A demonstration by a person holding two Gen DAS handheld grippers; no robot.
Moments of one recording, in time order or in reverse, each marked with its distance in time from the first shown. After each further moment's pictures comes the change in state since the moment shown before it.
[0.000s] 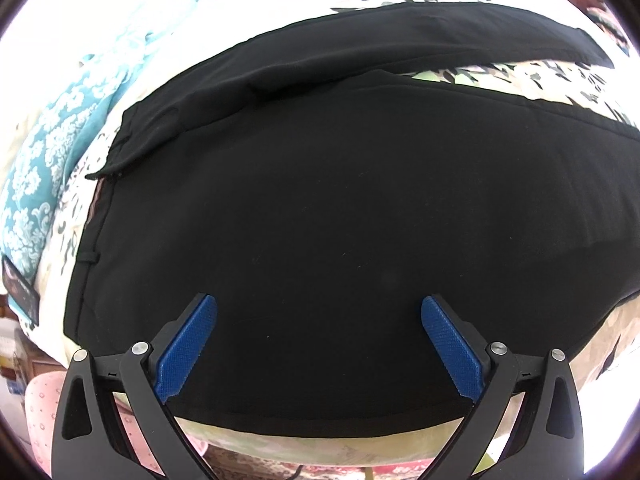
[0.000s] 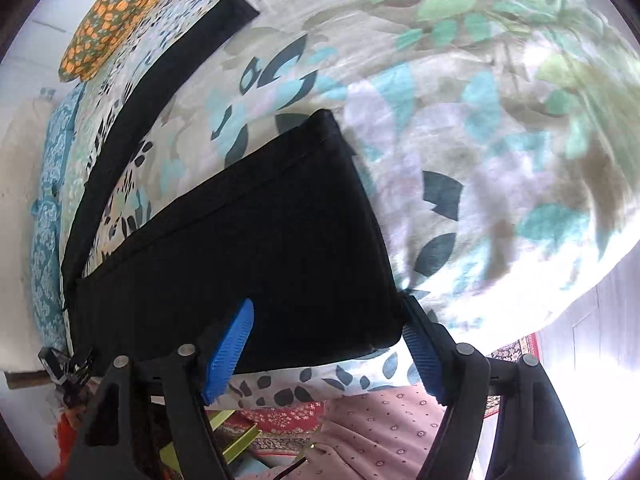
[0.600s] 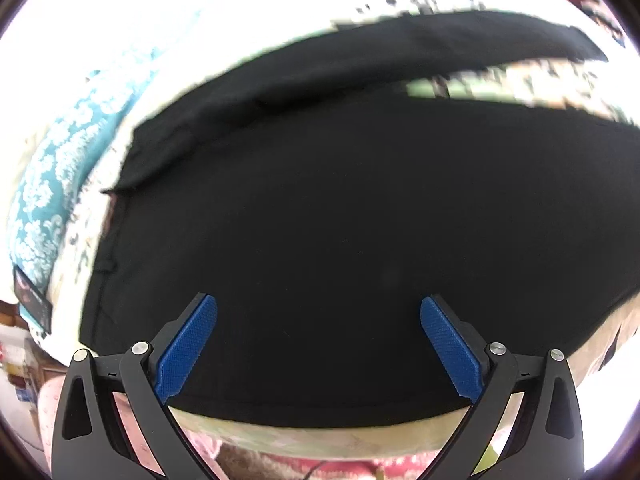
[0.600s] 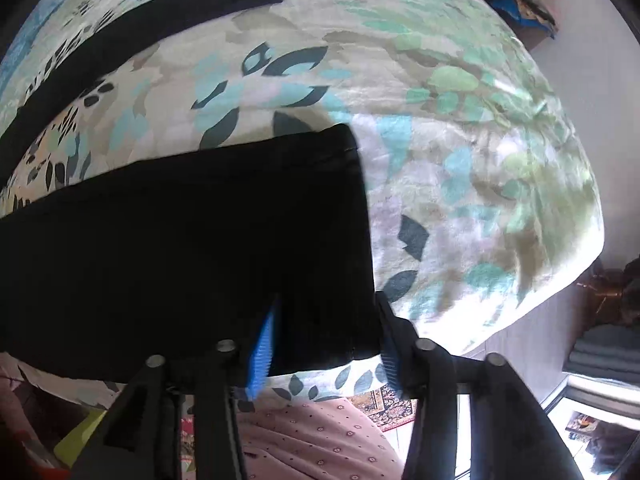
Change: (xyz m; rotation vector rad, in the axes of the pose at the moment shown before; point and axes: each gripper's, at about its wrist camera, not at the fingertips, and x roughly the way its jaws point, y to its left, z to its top) left arm -0.023 0.001 0.000 0.016 -0.076 0.039; right arm -0.004 0.042 -0.021 -0.178 -0.149 -0.484
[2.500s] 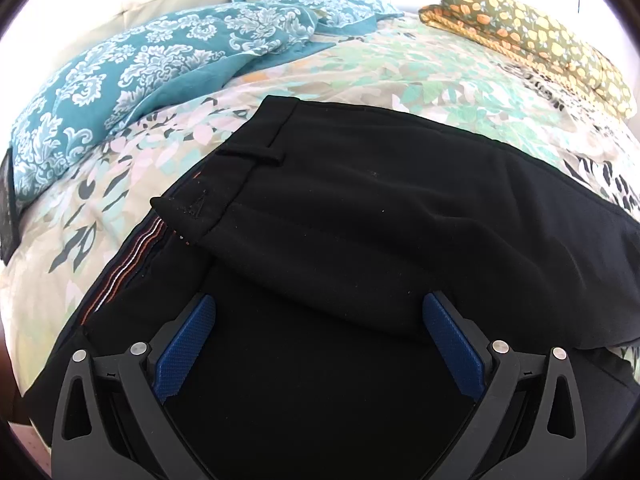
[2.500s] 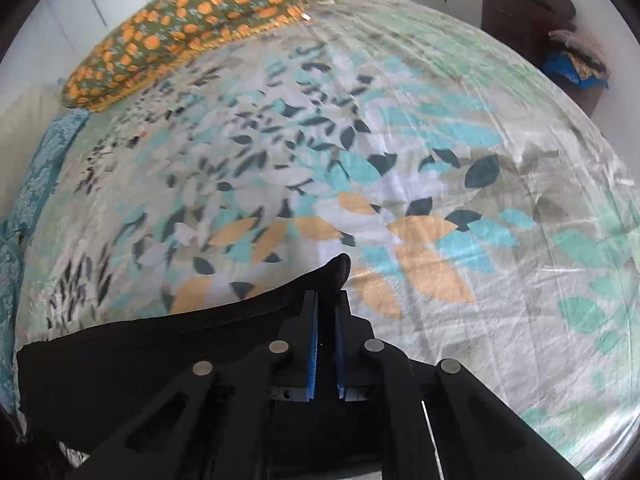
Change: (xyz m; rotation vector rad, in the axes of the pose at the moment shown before) left arm 0.127 0.173 0.054 -0.579 -0.118 0.098; right arm 0.040 0.111 0.315 -0.002 -0.336 0.400
